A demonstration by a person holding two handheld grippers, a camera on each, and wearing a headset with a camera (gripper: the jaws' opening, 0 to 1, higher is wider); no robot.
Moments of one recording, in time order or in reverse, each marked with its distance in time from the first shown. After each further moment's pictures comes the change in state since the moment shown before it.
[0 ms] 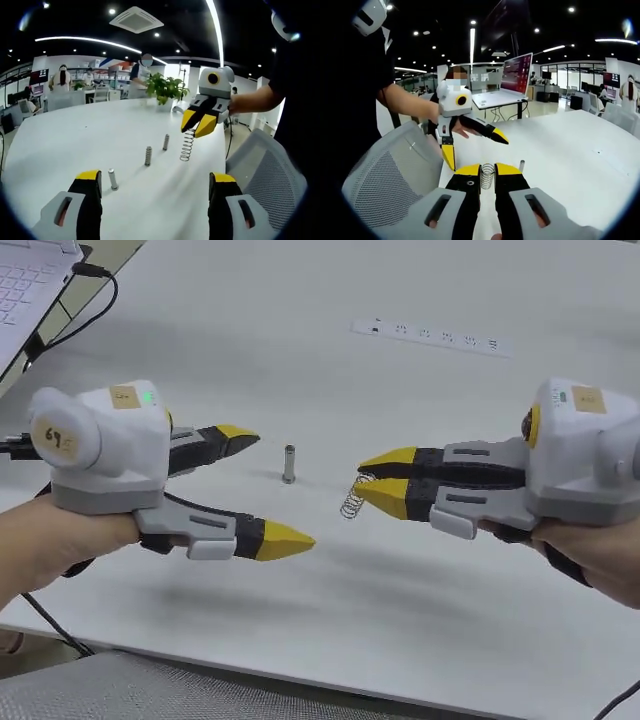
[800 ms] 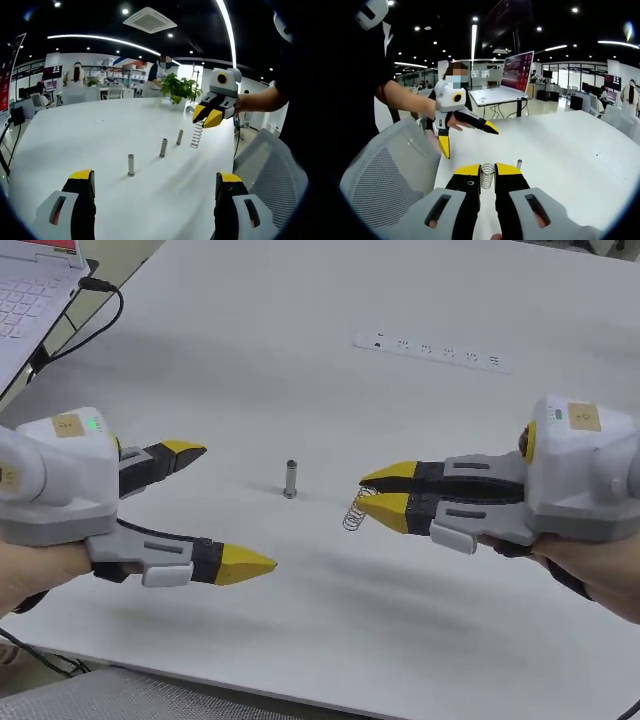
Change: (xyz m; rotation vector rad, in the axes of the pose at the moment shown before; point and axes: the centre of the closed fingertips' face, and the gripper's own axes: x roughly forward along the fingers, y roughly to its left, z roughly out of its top) left arm -0.032 0.021 -0.017 -0.047 -0.001 0.109; right arm 0.004 -0.004 -0.001 -0.032 0.035 -0.002
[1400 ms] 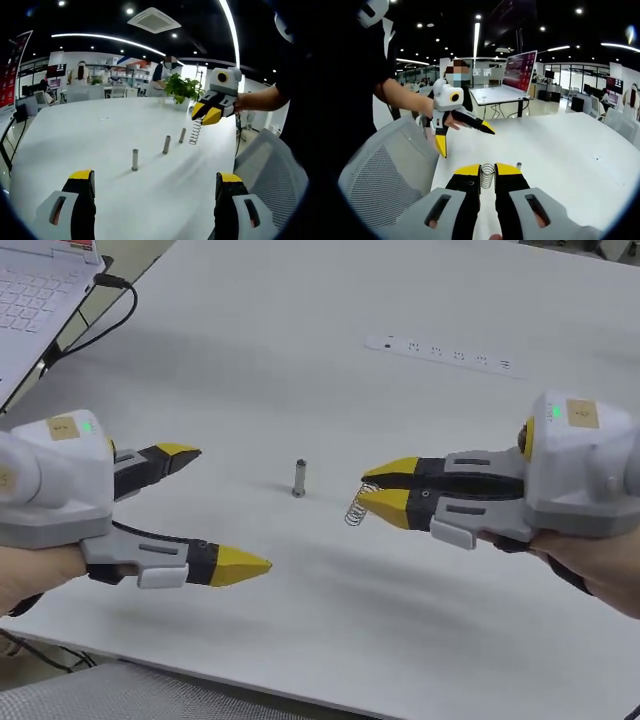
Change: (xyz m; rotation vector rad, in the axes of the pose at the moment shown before) left arm -0.009 0.006 -0.006 -0.018 0.003 0.025; right arm 0.009 -0.005 0.003 -0.025 0.012 0.006
